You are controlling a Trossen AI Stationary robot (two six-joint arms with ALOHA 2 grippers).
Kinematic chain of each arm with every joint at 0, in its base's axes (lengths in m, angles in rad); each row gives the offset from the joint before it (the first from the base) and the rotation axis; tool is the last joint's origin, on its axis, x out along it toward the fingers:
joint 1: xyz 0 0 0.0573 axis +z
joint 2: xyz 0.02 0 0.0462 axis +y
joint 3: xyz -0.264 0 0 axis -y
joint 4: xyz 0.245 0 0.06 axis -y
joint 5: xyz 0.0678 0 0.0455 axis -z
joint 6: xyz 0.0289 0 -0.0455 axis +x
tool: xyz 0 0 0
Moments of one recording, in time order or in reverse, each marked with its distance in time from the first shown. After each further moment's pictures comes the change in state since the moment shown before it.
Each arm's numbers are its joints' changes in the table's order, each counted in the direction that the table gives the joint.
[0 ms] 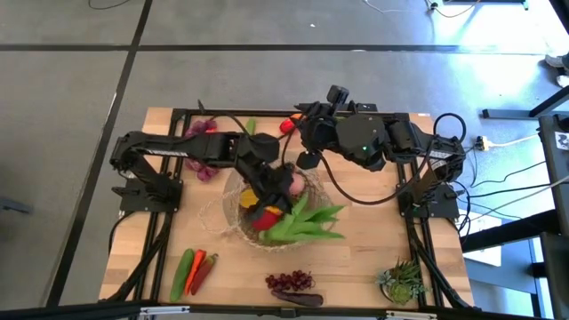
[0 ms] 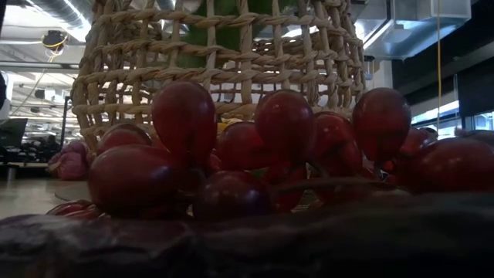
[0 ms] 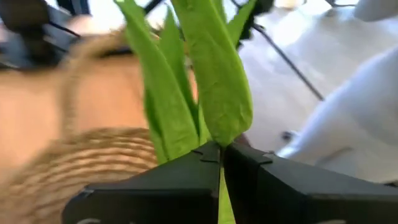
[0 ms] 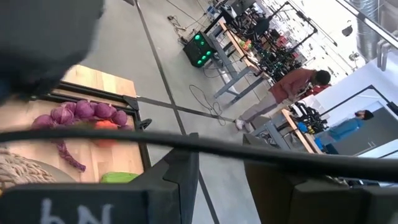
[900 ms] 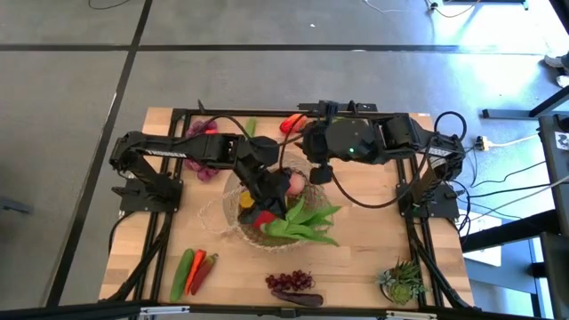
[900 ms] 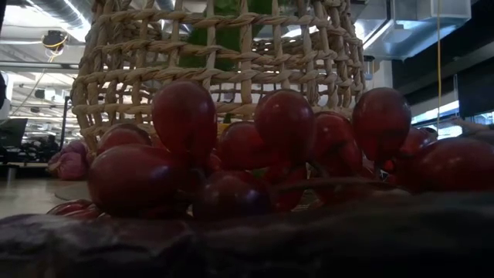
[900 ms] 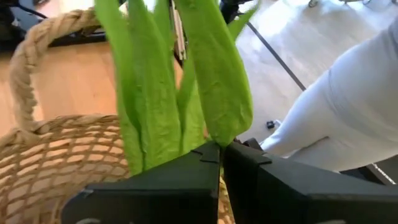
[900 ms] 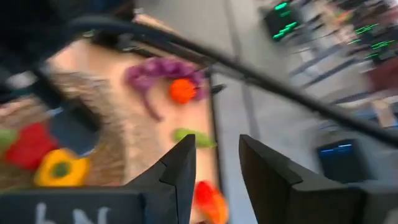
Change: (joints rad) left arm -0.015 0.002 0.000 -0.054 0.074 -0.011; right arm -0.041 -0.001 0.001 -0.335 -0.350 0.178
